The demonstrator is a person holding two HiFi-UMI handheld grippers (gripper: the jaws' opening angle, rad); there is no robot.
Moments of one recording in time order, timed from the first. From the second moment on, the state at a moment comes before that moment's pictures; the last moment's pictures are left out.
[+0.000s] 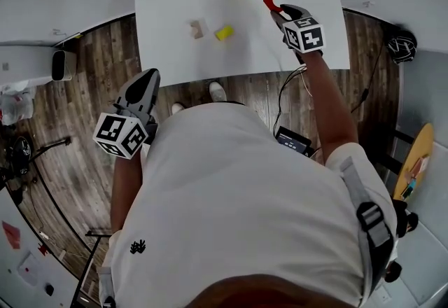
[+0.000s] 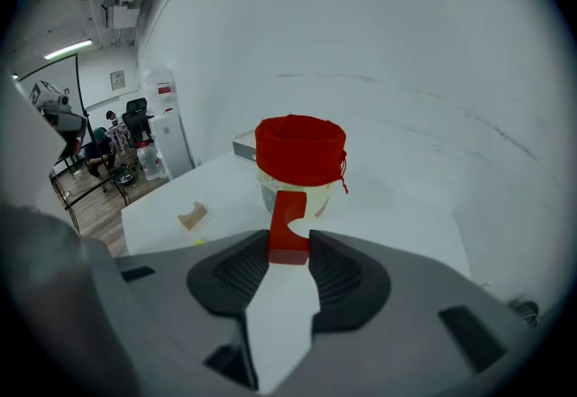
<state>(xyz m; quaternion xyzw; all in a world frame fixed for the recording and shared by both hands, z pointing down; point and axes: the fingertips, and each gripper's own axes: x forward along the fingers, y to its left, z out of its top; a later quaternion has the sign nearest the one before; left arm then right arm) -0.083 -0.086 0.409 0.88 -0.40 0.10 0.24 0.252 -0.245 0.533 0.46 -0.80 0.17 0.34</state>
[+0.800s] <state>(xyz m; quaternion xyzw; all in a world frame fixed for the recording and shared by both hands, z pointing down) -0.115 -0.086 0.404 0.87 -0.43 0.08 0.23 0.189 -0.337 0.447 0.41 -0.84 0.10 0.33</state>
